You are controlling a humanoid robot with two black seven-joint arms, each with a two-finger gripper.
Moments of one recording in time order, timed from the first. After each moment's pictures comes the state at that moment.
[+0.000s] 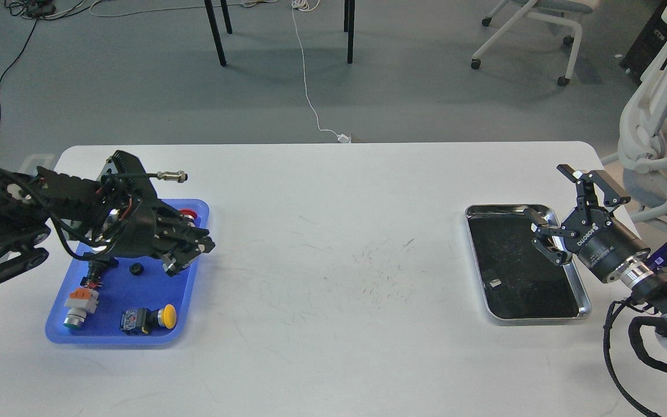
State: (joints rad) left arm -0.97 0.87 -0.09 -1.30 2.06 -0.30 -0.49; right arm 0.39 -0.70 0.58 1.05 -0.15 0.42 0.49
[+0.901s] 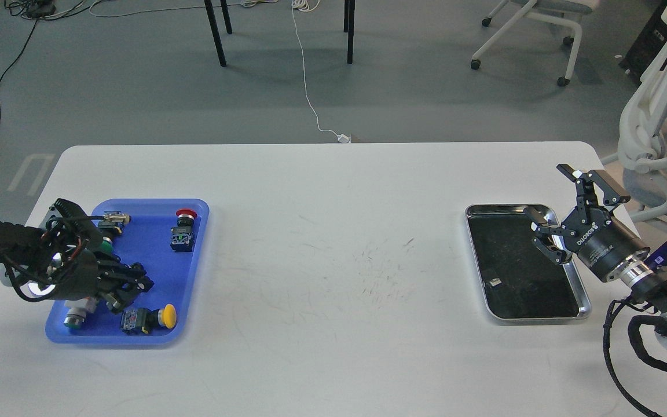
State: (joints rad) left arm -0.82 0.89 -0.10 -1.17 2.06 -0.26 -0.49; right arm 0.39 -0.70 0.58 1.05 -0.15 0.41 0.49
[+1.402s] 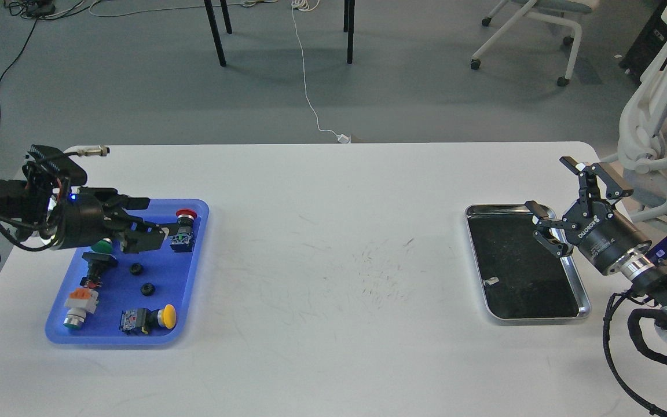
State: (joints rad) left arm -0.82 0.91 -0.37 -1.22 1.64 -0.22 -0.49; right arm 0.42 -0.70 0.59 1.05 -0.15 0.40 0.49
